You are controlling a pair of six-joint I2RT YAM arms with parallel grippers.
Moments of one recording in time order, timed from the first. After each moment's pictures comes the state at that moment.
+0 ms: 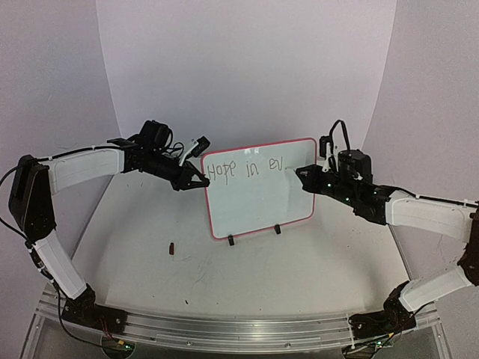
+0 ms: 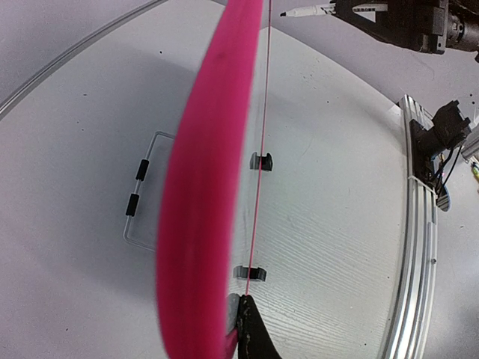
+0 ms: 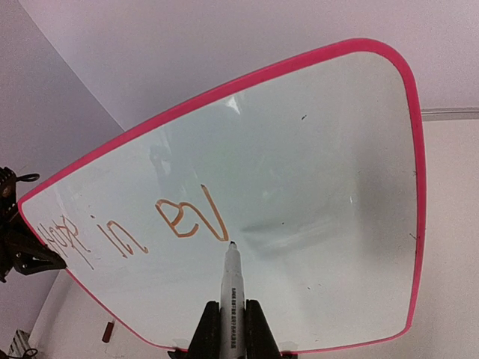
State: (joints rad) left arm -0.53 1.68 1.34 -0.42 0.66 0.24; right arm 0.61 1.34 0.85 0.19 0.06 0.49
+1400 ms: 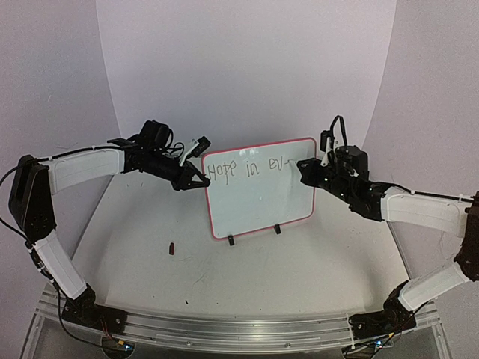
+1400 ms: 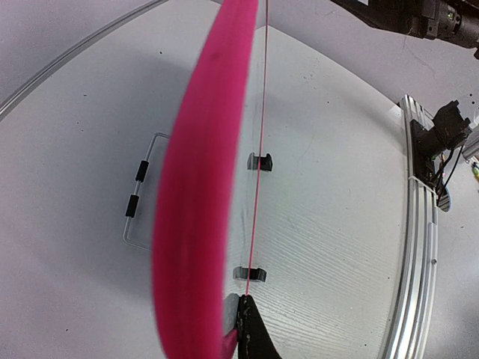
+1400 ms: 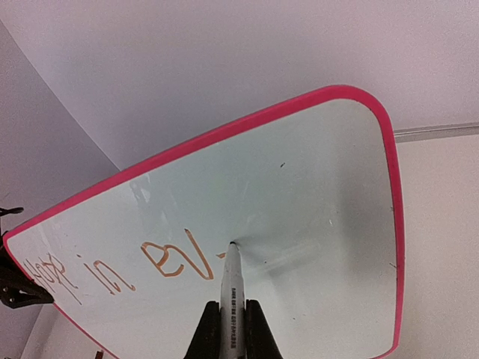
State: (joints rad) left arm -0.53 1.68 1.34 -0.42 0.66 0.24; right arm 0.61 1.39 0.89 0.23 0.16 0.49
